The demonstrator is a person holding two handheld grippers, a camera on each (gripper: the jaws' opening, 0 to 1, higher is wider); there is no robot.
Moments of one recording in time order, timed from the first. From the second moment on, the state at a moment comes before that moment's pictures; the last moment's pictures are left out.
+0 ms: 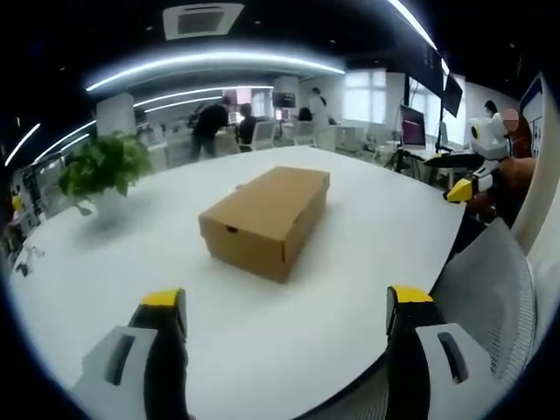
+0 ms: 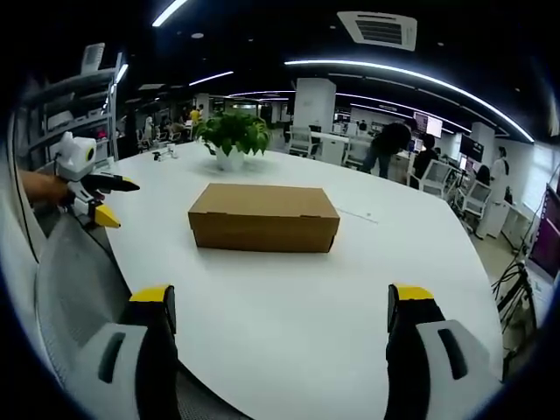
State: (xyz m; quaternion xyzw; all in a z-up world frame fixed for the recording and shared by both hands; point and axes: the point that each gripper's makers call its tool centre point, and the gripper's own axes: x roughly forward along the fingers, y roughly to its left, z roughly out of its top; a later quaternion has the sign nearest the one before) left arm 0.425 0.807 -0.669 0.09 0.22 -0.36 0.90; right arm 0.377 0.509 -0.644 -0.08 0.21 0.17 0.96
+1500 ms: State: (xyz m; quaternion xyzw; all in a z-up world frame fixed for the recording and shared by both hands) left arm 0.448 0.793 -0.669 0.11 0.24 -0.31 0.91; right arm 0.419 0.512 -0.629 -0.10 0.20 0.23 0.95
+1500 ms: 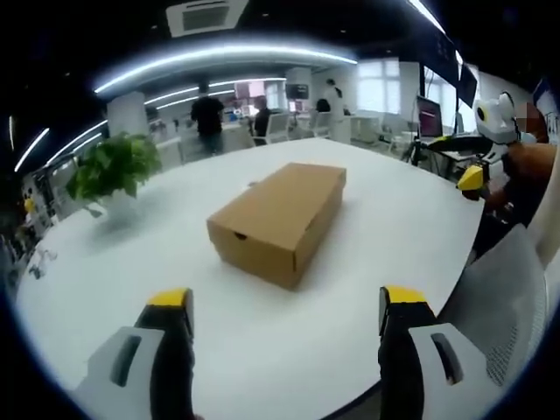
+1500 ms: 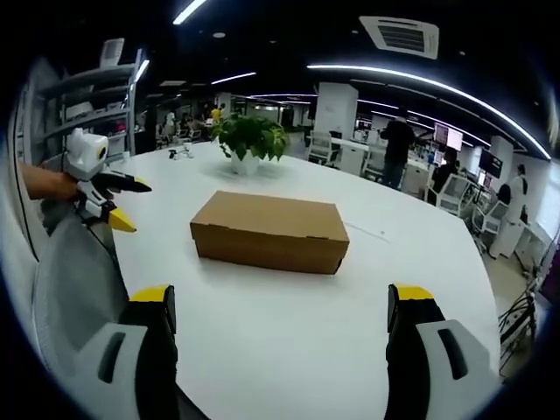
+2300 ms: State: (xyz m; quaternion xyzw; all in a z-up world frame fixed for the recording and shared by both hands) left arm 0.474 0.766 -0.675 0.08 0.25 -0.31 0.92; right arm 0.467 0.495 -0.633 -0.11 0.20 0.26 0.94
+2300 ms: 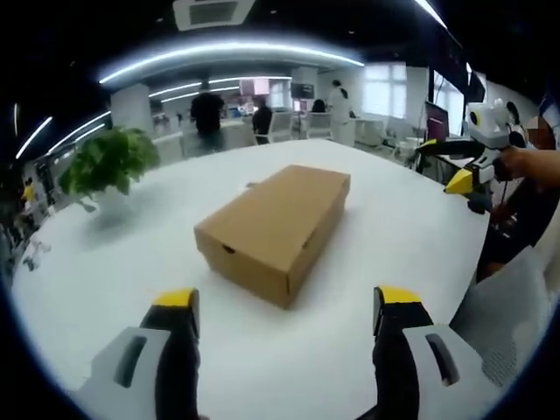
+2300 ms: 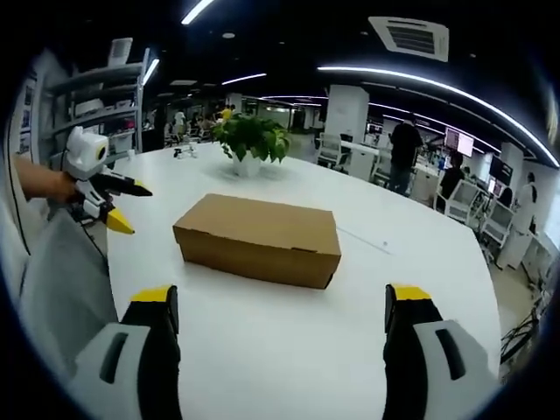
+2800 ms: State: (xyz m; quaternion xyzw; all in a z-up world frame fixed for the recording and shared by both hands) left arm 0.493 0.761 -0.685 0.09 0.25 -0.28 0.92; right arm 0.490 0.494 -0.652 -0.14 0.20 0.30 0.92
